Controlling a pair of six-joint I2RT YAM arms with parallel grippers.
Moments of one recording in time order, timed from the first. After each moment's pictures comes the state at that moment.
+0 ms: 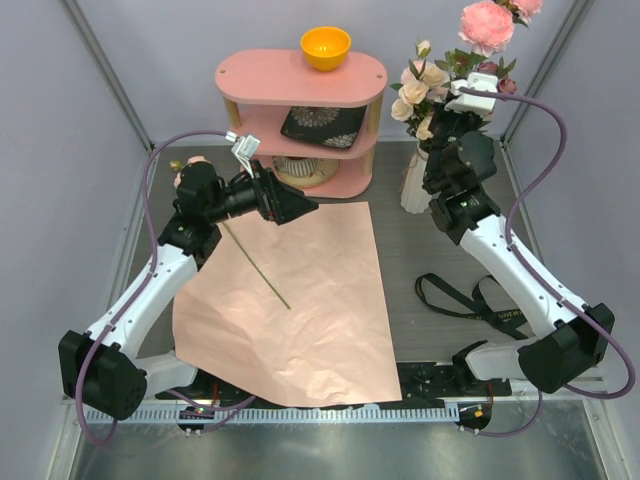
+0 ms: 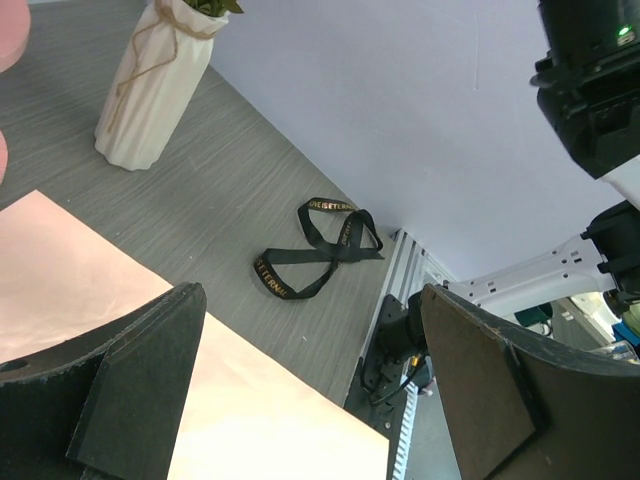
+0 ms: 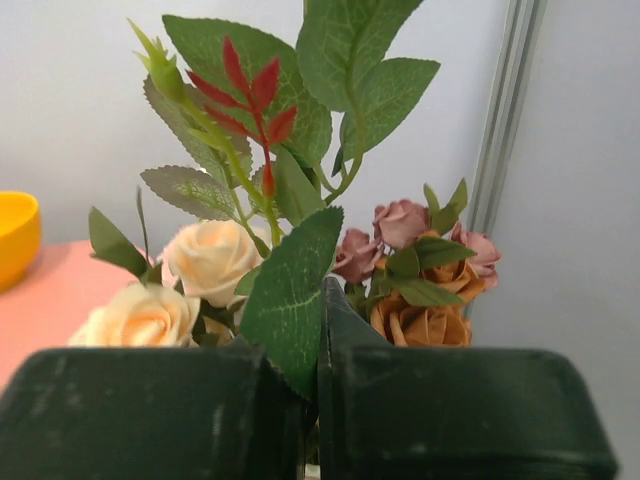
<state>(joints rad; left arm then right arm) -0.37 1.20 1.04 0.14 0.79 -0.62 0.48 1.32 1.35 0.49 0.72 -0.29</state>
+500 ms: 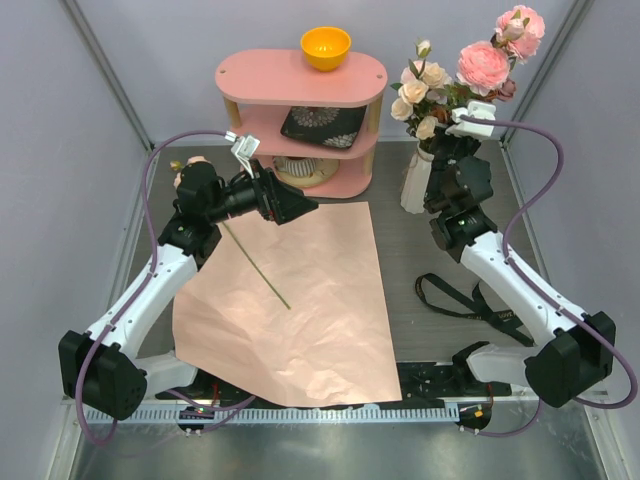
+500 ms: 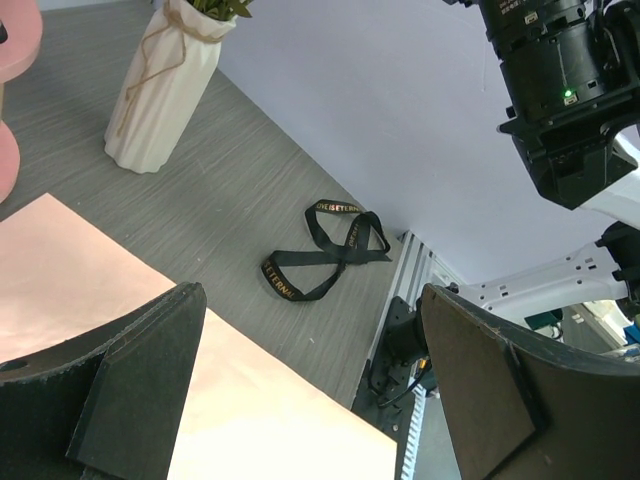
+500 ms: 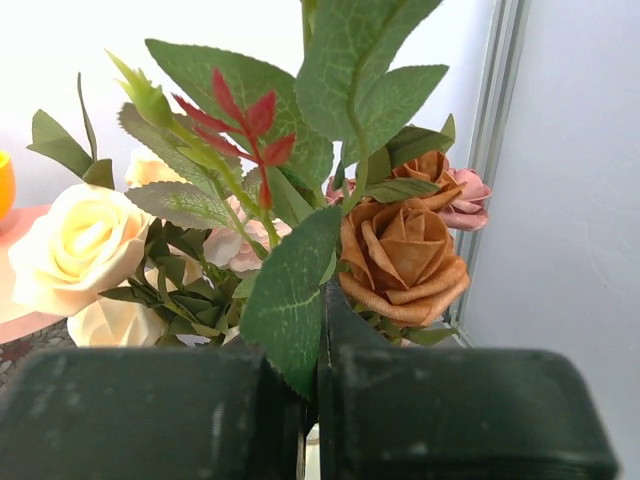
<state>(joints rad) -0.37 1.20 1.04 0.14 0.78 -0.61 0.45 1.26 1.13 0.57 0.73 -0.26</state>
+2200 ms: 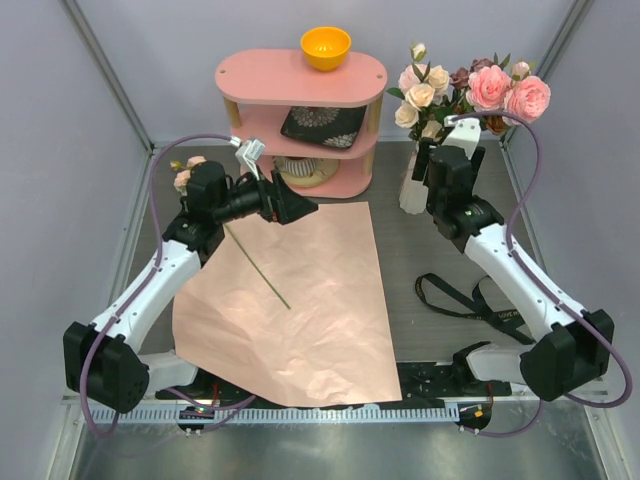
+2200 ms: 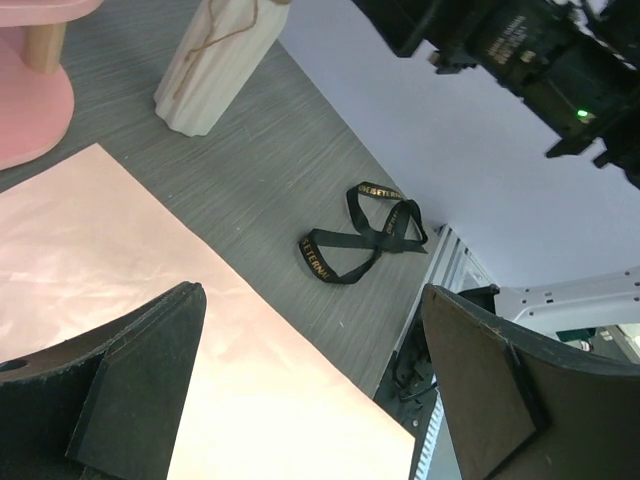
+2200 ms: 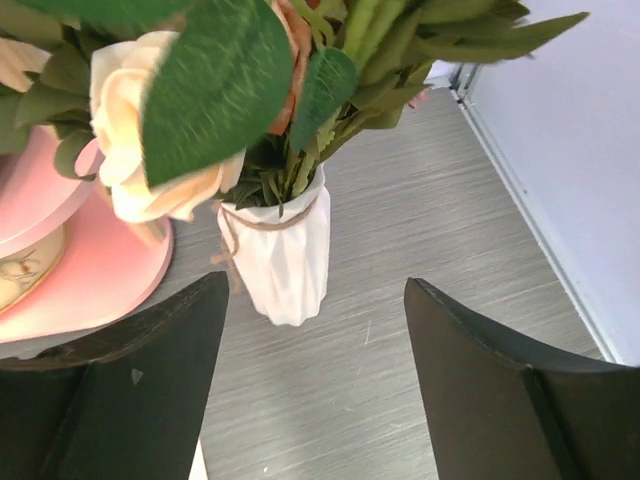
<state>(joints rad) -0.37 1.23 1.04 0.03 0.71 -0.55 0.38 1.29 1.17 -0.15 0.67 0.15</state>
